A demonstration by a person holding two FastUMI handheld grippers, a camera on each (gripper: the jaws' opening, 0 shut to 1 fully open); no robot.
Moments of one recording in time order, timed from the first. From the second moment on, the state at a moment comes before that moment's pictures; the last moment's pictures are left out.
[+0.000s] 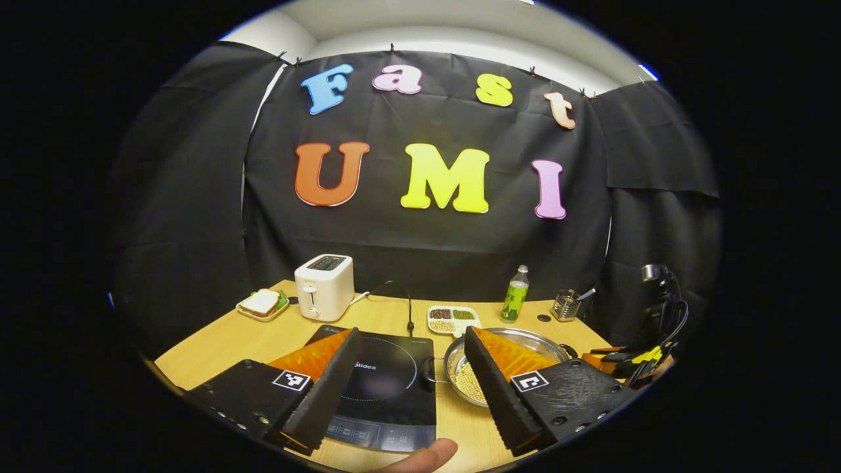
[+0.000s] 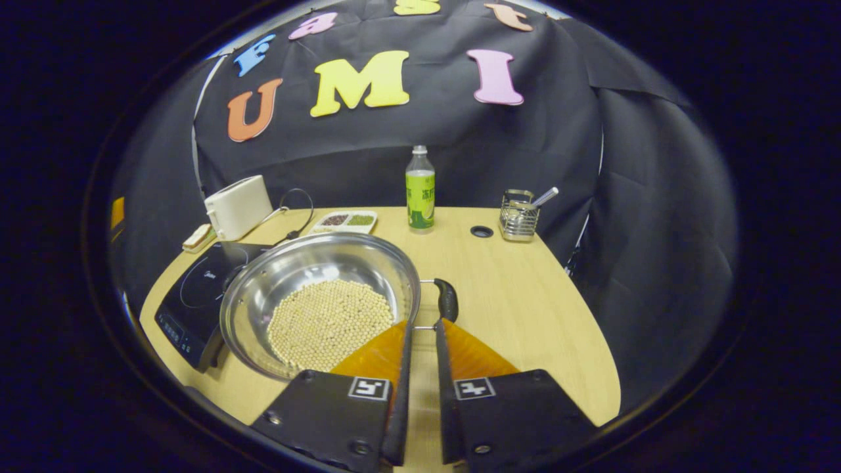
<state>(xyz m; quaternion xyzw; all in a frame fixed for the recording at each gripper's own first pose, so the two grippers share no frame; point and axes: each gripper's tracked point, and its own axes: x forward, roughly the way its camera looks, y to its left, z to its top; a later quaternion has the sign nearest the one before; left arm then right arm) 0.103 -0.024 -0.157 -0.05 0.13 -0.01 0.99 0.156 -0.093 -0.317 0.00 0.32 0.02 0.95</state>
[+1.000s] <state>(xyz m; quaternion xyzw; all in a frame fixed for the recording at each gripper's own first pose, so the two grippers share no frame) 0.199 -0.072 -0.323 -0.03 0.36 -0.05 0.93 0.216 -0.096 -0.353 0.04 0.37 0.02 0.93</state>
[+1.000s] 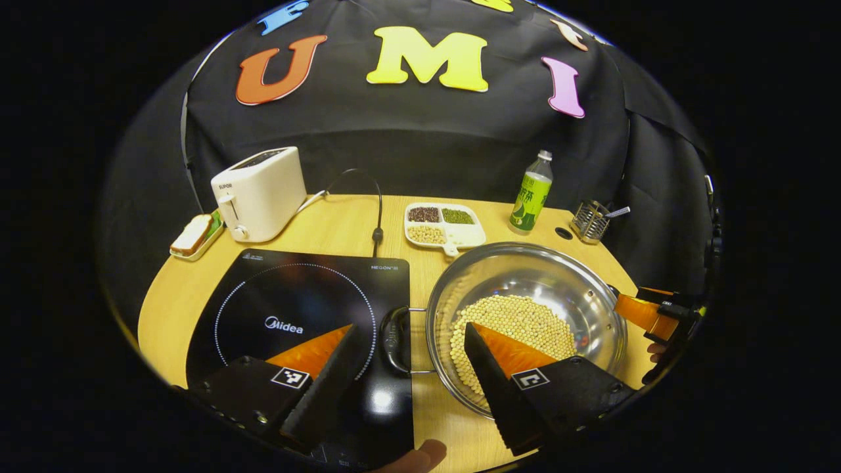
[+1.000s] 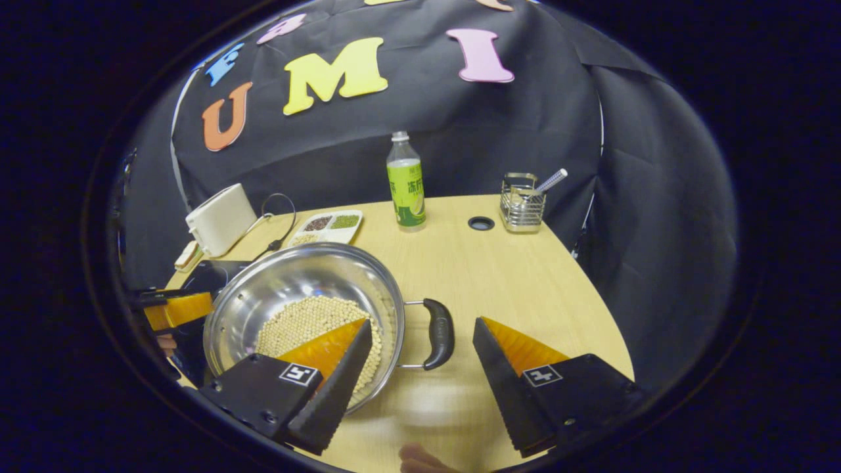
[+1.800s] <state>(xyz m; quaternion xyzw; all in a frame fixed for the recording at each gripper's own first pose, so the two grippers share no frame) 0.211 -0.067 -0.352 -0.04 0.42 -0.04 0.91 0.235 -0.092 -0.383 0.08 0.42 0.03 0.90</state>
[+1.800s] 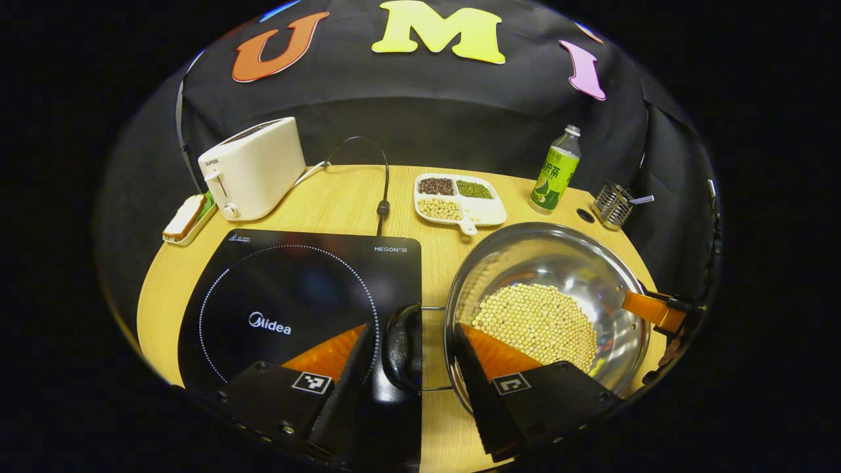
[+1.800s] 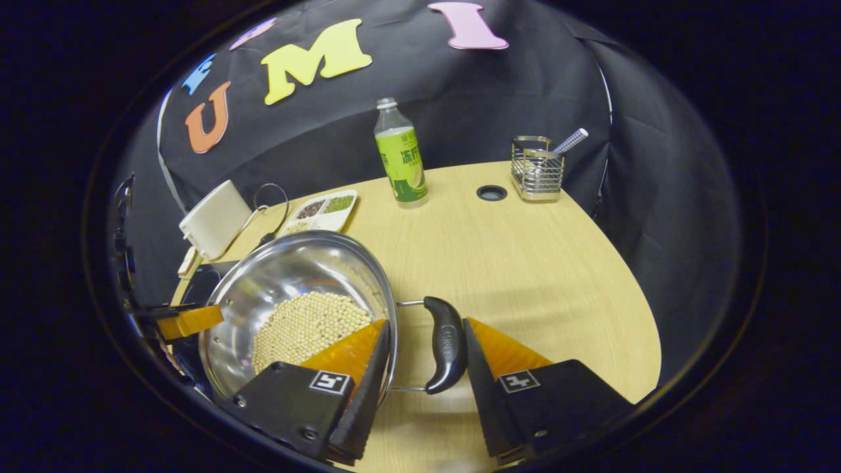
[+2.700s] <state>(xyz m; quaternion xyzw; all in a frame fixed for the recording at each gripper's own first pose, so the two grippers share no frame) 0.201 -0.075 -0.332 -0.04 0.42 -0.05 0.91 0.227 -0.095 -0.362 0.02 0.44 0.02 0.90</state>
